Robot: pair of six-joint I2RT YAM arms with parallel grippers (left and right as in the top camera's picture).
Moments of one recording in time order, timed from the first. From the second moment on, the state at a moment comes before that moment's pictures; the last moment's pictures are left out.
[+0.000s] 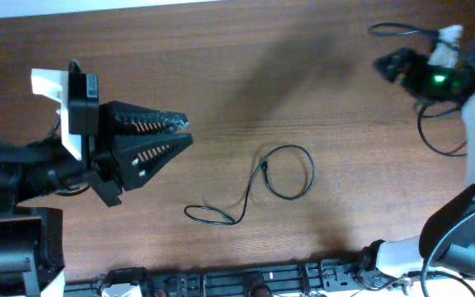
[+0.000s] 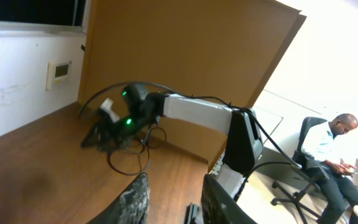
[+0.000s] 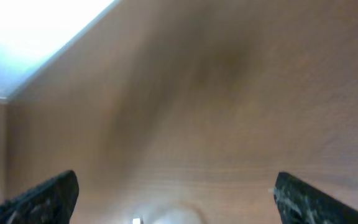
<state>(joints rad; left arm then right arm) 0.00 0.99 1.46 -0.36 1.36 -0.44 -0.40 1.62 1.33 -0.82 -0.67 0.09</state>
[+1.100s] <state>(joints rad) 0.00 0.96 1.47 -1.28 0.70 0.00 0.36 1.60 1.33 -1.28 -0.54 -0.76</state>
